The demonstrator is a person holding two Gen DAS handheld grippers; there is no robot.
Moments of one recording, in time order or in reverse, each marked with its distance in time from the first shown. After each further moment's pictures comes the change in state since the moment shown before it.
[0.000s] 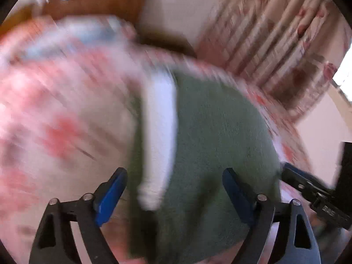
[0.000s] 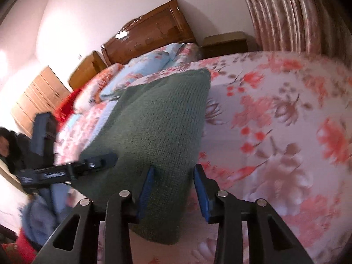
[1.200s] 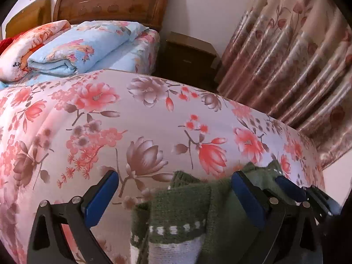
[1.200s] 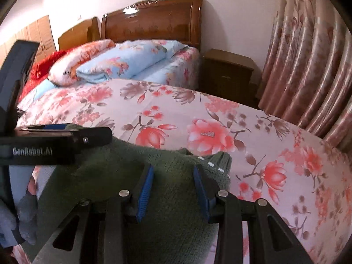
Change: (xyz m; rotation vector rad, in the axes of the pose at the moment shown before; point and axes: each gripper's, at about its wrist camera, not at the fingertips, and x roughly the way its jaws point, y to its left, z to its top) left arm 0.115 0.021 0.115 -0.118 0.084 0.072; right arm 0.121 0.030 0.118 -0.282 0.048 -0.197
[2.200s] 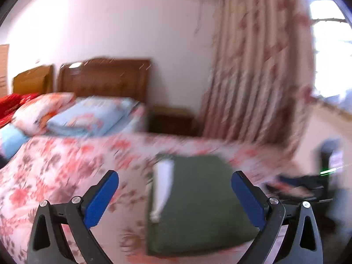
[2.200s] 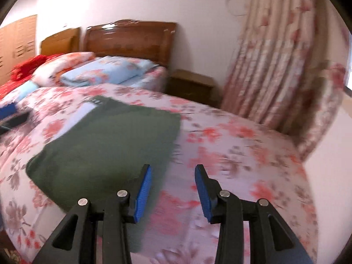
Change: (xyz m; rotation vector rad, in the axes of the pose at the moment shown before) left arm -0.247 -0.021 -0.171 0.216 -0.535 -0.076; right arm -0.148 0.034 -0.109 0.000 -0.154 -0.304
